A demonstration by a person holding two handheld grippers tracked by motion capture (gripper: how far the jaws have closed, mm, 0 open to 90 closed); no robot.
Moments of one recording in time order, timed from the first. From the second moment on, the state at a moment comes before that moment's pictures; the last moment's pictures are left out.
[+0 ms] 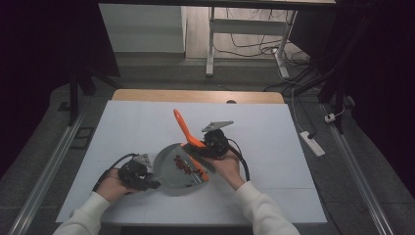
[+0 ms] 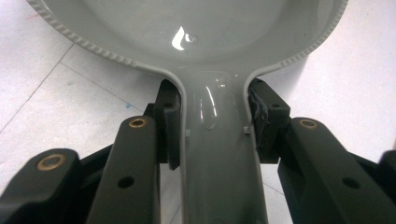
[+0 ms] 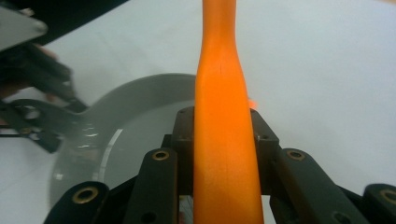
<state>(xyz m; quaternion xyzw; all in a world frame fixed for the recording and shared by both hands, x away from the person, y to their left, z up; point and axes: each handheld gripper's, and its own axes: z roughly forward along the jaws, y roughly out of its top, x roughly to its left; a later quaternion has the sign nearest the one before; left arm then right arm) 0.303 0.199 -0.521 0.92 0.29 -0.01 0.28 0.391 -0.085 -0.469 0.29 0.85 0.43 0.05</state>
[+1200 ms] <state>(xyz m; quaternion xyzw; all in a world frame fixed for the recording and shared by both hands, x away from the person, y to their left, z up) 0.304 0.197 -0.522 0.92 0.29 -0.02 0.27 0.392 -0.091 -0.477 0.29 0.86 0.41 0.07</state>
